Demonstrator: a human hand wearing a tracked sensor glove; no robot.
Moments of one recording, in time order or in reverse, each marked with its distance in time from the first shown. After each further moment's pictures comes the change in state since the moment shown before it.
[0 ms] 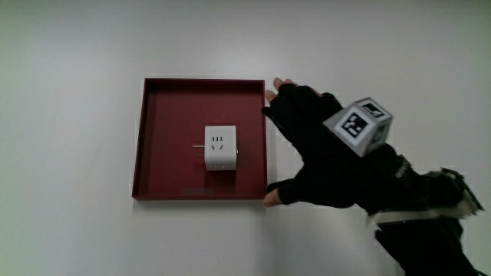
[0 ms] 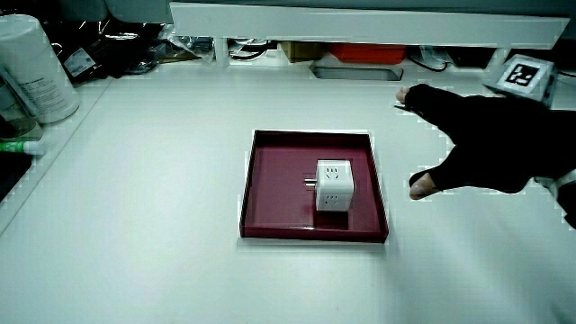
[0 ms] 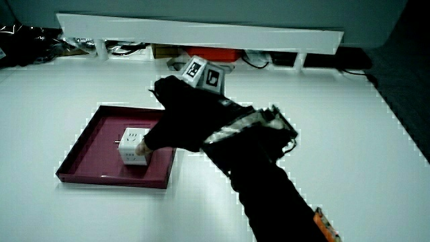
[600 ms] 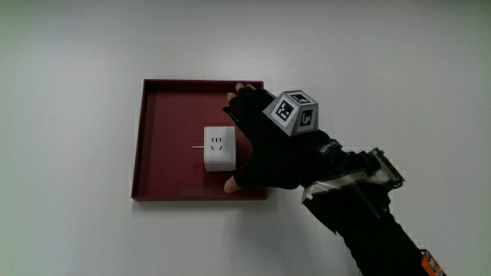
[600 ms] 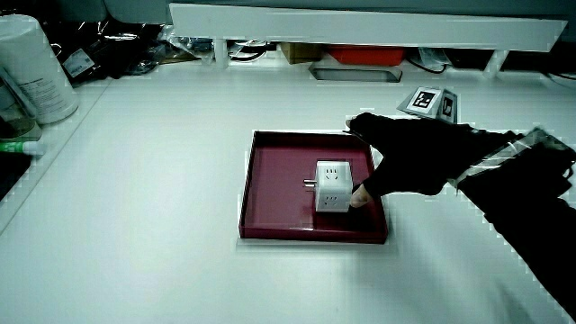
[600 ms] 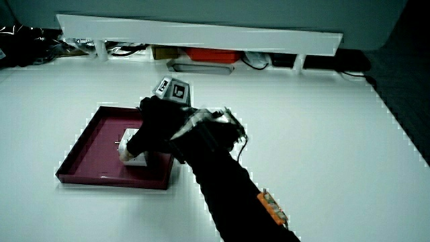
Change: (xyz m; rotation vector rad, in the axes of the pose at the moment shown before) arm 0.012 0.077 -0.034 0.011 -0.159 -0.045
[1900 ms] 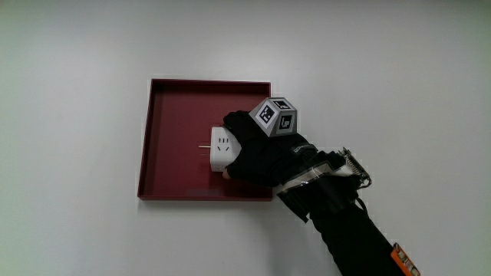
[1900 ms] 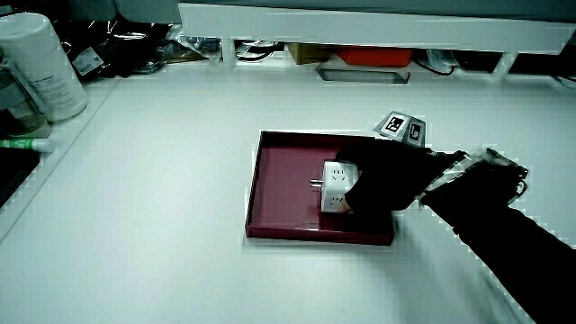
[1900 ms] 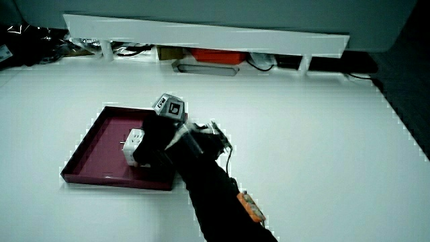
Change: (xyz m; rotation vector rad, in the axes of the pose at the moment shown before) arm 0.016 0.028 -0.028 0.072 0.018 -0.038
